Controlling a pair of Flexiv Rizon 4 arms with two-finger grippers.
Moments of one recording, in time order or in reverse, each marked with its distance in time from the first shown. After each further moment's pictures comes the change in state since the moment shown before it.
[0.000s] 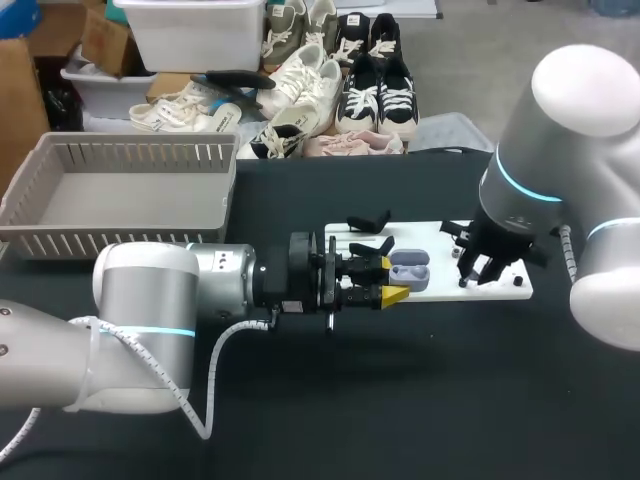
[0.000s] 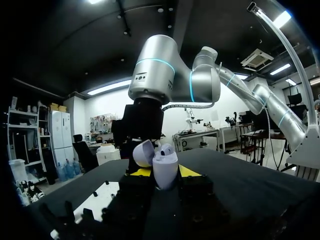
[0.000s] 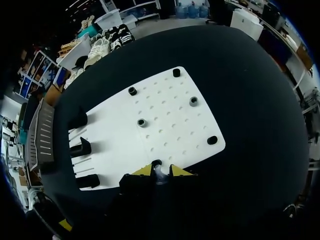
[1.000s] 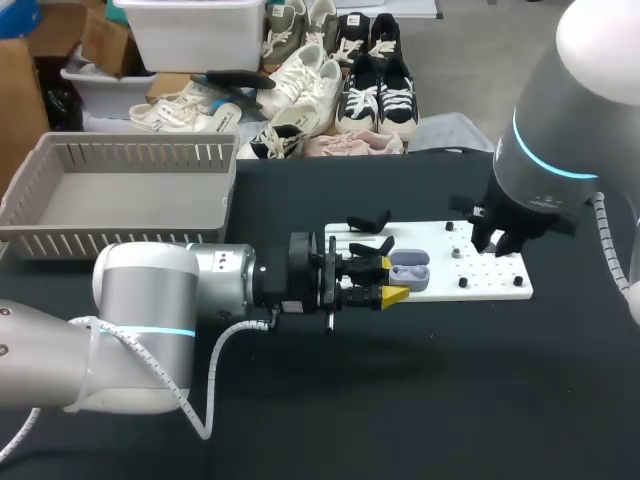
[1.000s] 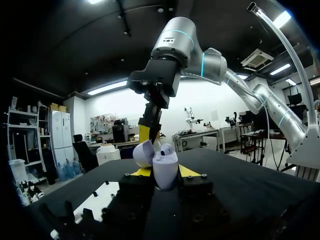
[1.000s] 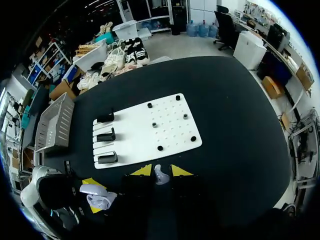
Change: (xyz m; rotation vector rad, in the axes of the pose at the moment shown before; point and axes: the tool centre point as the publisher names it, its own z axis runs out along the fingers) left arm 0.000 0.000 0.000 0.000 0.000 0.000; right arm 0.016 0.005 -0.105 0.019 -0.118 -0.142
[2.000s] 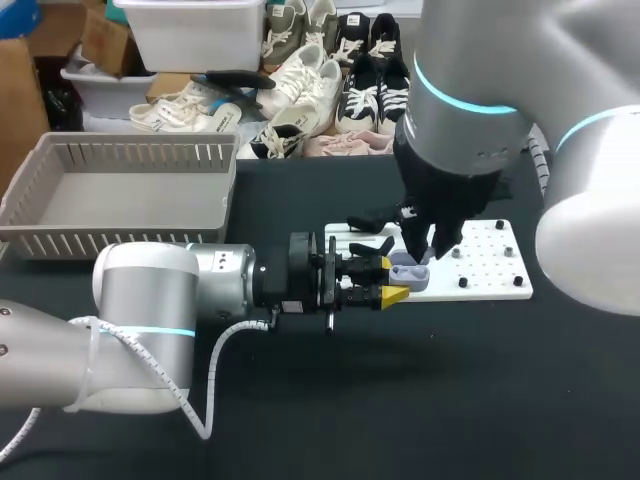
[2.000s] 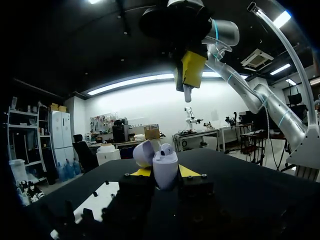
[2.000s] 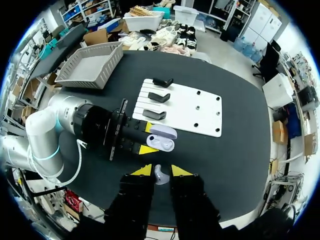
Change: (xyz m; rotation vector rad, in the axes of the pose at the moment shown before) left arm 0.000 0.000 0.000 0.000 0.000 0.000; right arm 0.062 0.080 -0.086 -0.002 0.151 -0.464
